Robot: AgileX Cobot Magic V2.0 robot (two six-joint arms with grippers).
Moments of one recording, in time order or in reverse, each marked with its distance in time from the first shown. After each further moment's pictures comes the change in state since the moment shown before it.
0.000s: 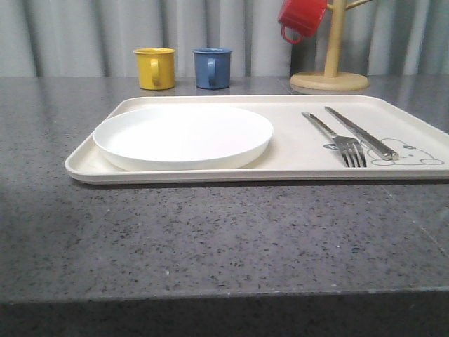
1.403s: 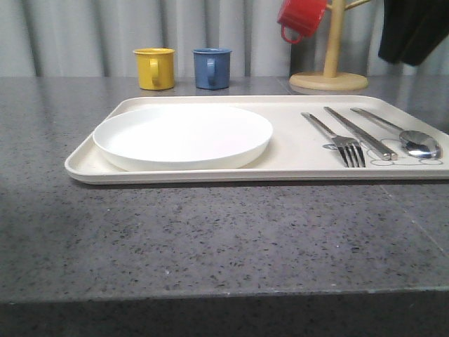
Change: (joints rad) left arm 0.000 0.000 0.000 0.000 -0.001 0.000; right arm 0.422 -0.180 -0.061 0.108 0.009 0.086
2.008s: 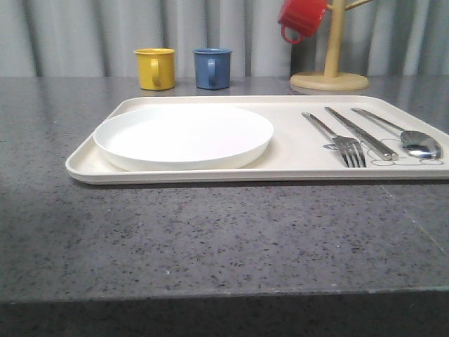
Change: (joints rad) left arm 0.000 0.000 0.000 0.000 0.000 0.000; right arm 0.222 -0.962 0.584 -0.035 -0.241 -0.059
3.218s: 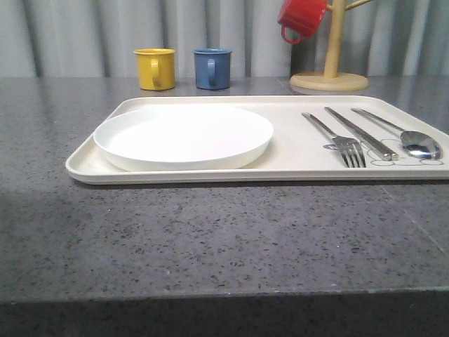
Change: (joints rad) left arm 0.000 0.006 0.000 -0.040 -0.022 0.000; right arm 0.000 -0.360 0.176 -0.015 -0.041 0.009
